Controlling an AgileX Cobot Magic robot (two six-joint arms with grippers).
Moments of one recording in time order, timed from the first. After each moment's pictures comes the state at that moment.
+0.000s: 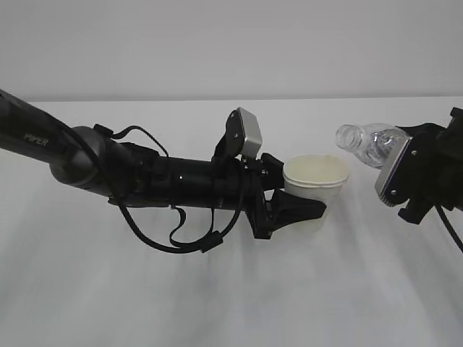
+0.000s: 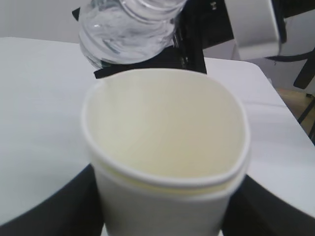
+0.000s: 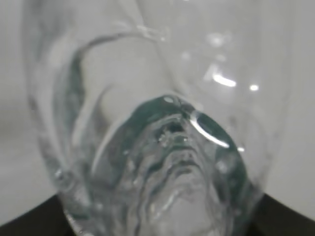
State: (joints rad) left arm -0.57 2.28 -1.28 1.15 -1.05 -0.69; right arm 0.04 1.76 -0.52 -0.21 -0.84 -1.11
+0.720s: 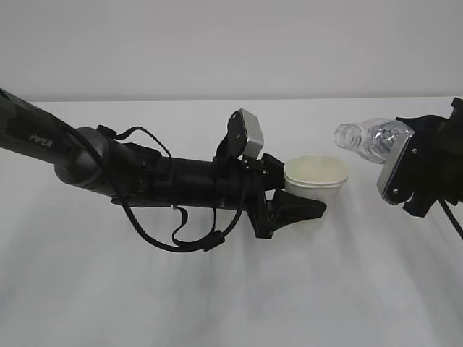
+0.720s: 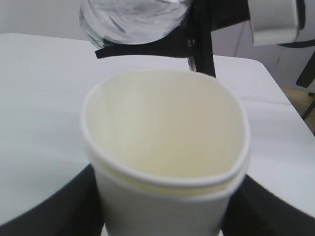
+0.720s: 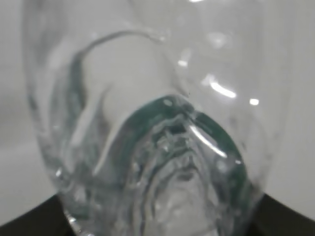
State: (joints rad) left arm -0.57 2.30 -1.30 1.15 -1.03 -0.69; right arm 0.04 1.72 -0.52 -0.21 -0.84 -1.18
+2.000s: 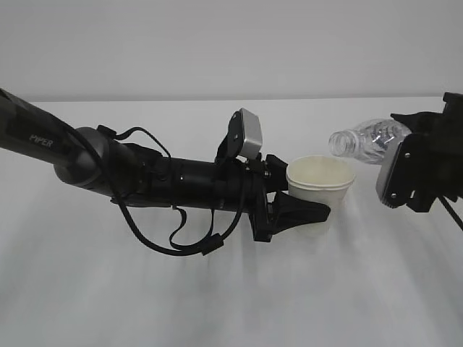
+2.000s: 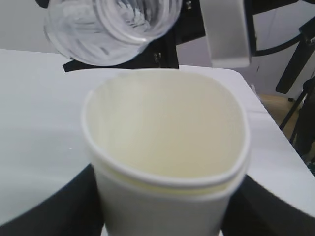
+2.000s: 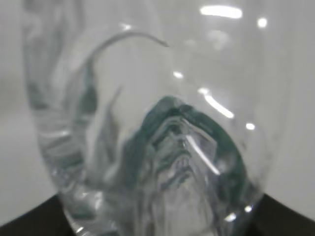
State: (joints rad) left arm -0.57 2.30 -1.30 1.18 -1.11 -0.70; right arm 0.04 1.72 -0.55 -0.23 -0.82 -1.30
